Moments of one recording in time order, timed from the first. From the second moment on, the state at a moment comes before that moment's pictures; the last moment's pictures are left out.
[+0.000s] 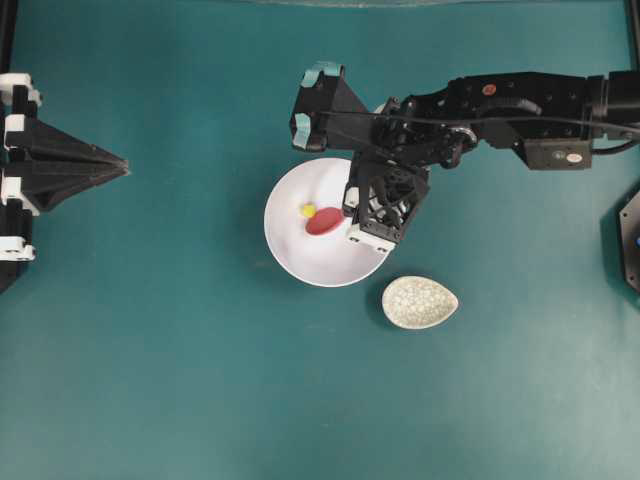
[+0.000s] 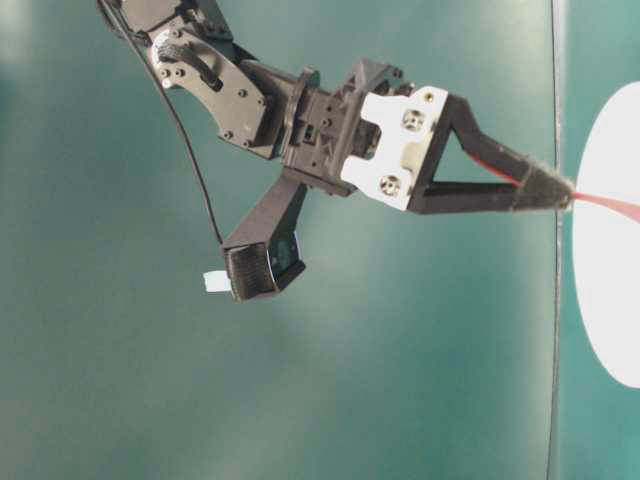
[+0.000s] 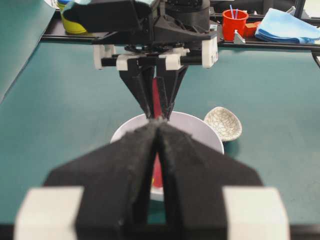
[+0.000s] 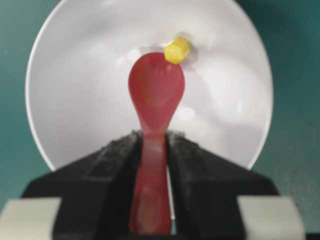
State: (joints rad) left arm 0.06 -0.97 1.18 0.01 -0.17 0.00; right arm -0.16 0.08 0.33 0.25 0.67 -0.02
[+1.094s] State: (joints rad) left arm 0.06 -0.97 1.18 0.01 -0.17 0.00; right arm -0.16 0.02 0.53 0.23 0.40 -0.02
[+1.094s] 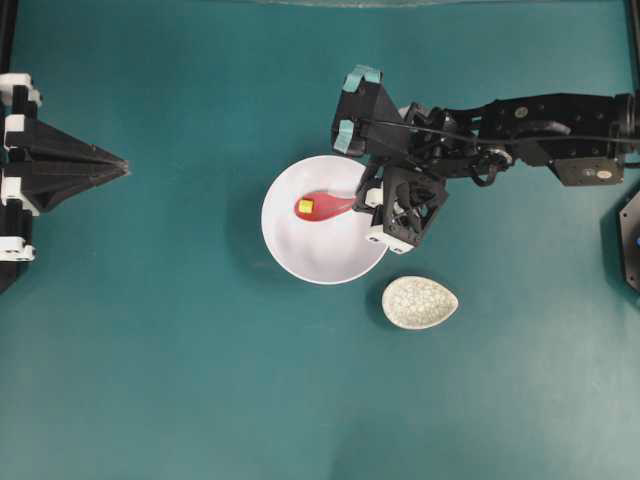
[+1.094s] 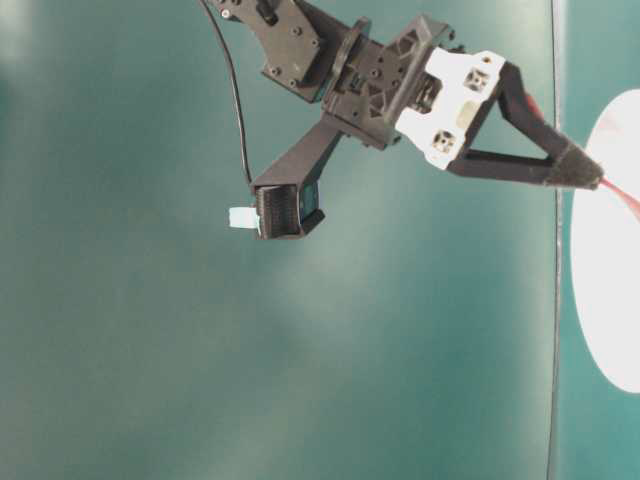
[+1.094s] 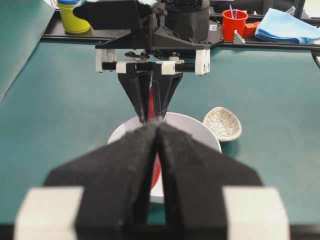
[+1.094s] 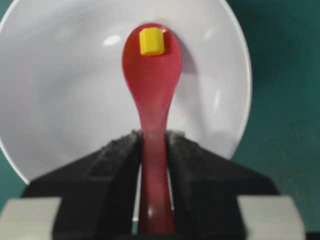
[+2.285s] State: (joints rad) left arm 0.04 -0.97 1.18 0.01 -0.17 0.00; right arm -0.05 -0.17 0.77 0.23 -0.04 -0.03
